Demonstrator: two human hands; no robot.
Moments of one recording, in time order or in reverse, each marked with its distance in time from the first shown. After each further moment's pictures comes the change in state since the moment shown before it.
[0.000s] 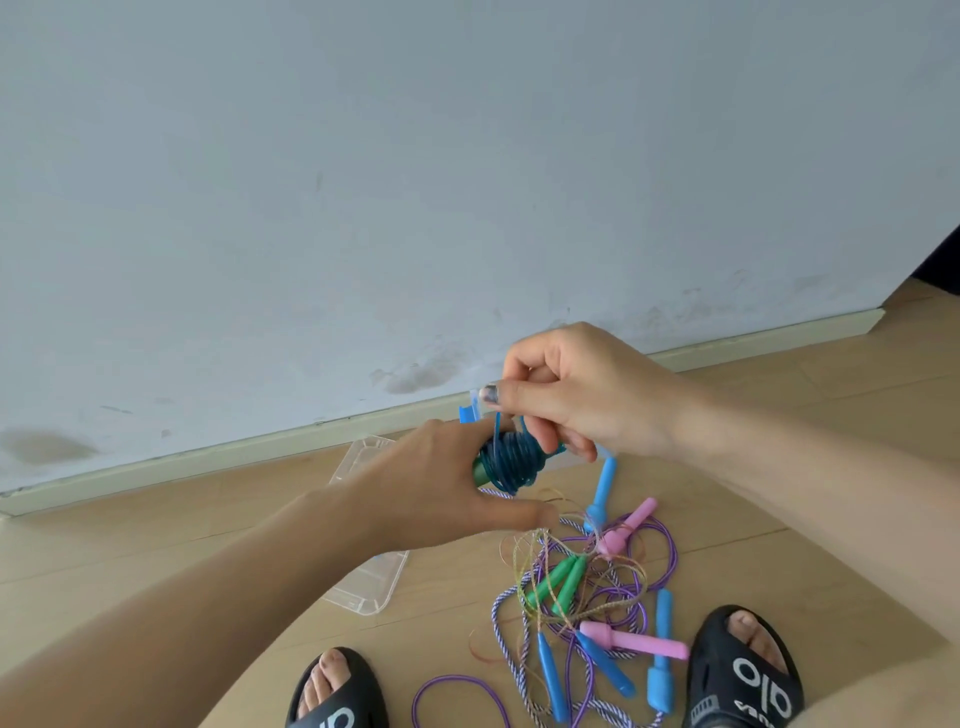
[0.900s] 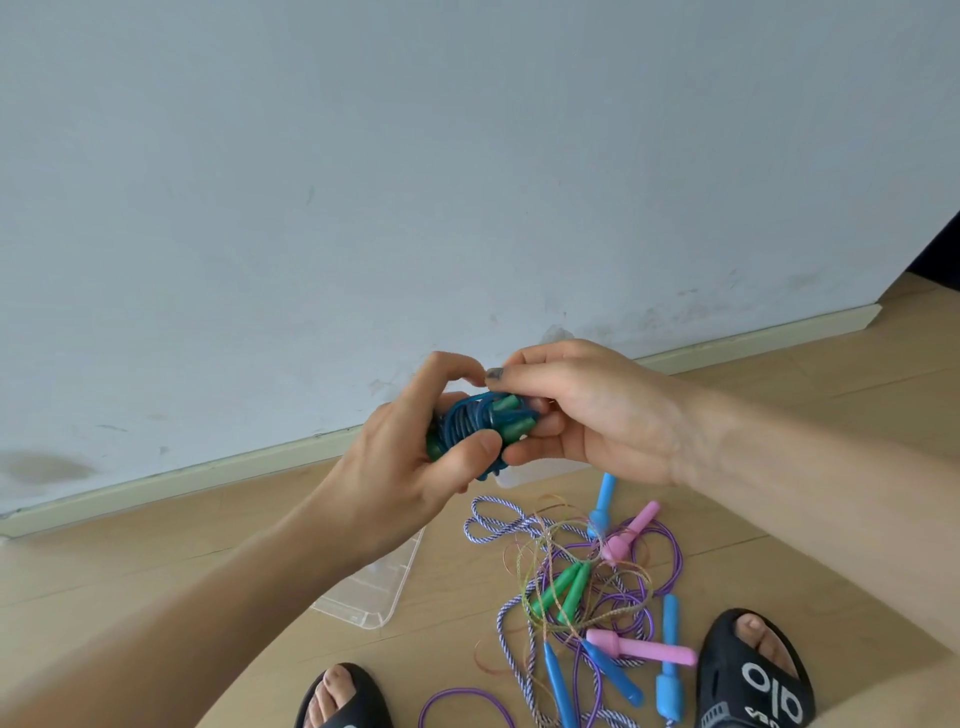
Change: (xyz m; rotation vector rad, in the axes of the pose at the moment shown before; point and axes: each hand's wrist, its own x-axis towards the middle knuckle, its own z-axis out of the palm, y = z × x) left_hand -0.018 0.005 -0.020 -0.403 0.298 0.154; right_hand 0.002 -0.009 0.005 0.731 -0.043 0.240
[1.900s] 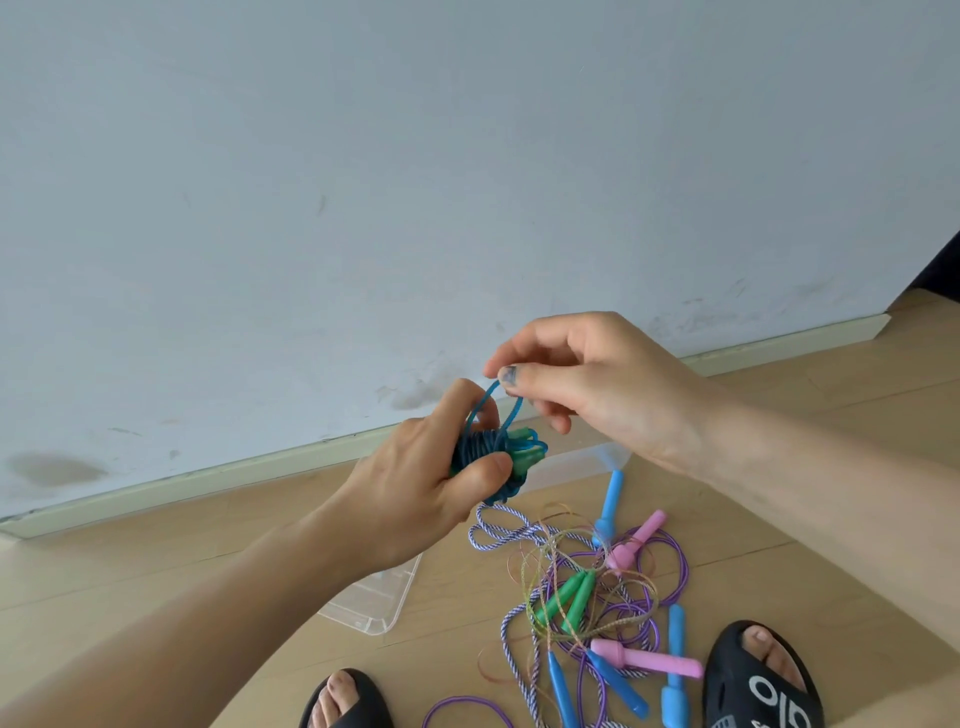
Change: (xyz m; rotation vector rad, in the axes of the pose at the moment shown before) left_hand 0.001 -0.003 0.005 0.199 -0.077 -0.021; right_hand -0.012 -0.011 -0.006 -0.522 0.165 -0.339
